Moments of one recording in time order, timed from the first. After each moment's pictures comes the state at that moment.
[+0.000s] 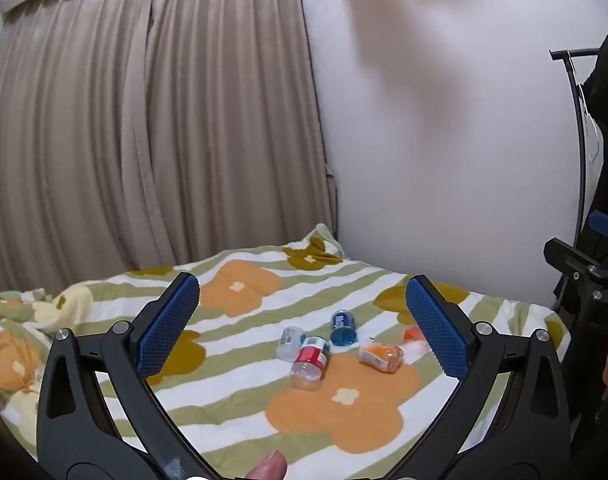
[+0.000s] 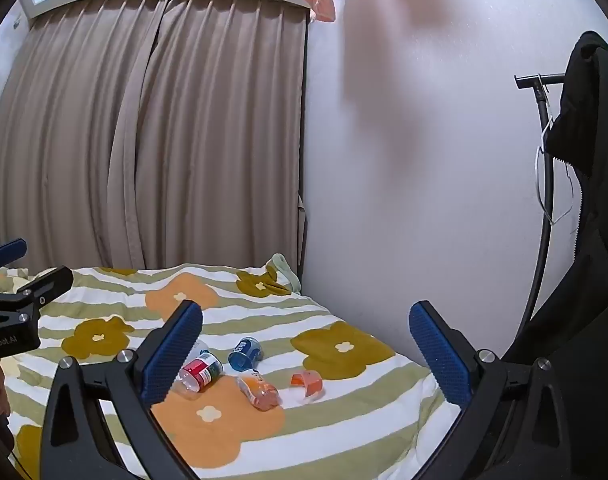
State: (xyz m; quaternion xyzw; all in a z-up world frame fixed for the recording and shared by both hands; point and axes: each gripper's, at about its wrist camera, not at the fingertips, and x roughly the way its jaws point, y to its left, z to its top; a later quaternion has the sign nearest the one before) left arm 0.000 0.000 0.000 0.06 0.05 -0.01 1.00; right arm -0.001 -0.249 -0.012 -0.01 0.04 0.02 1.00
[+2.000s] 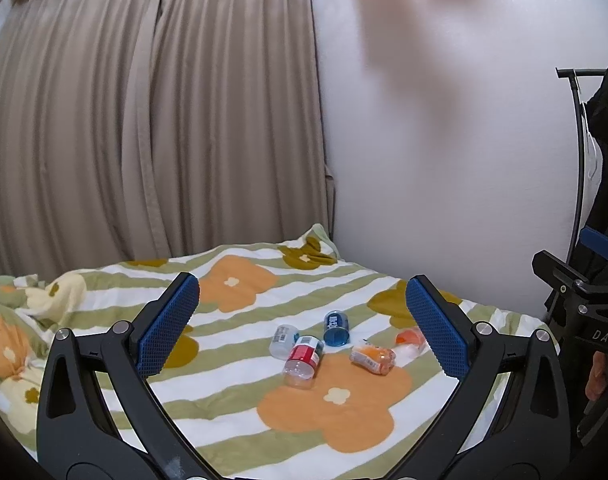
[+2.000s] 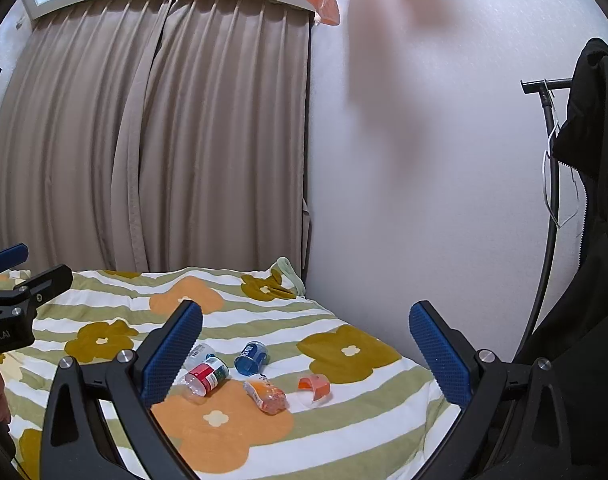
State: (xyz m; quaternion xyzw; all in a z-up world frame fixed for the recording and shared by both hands) left arm 0.002 0.000 -0.007 0.03 0.05 -0.01 1.00; right arm 0.000 -0.237 -0.014 -0.01 0.03 0.03 1.00
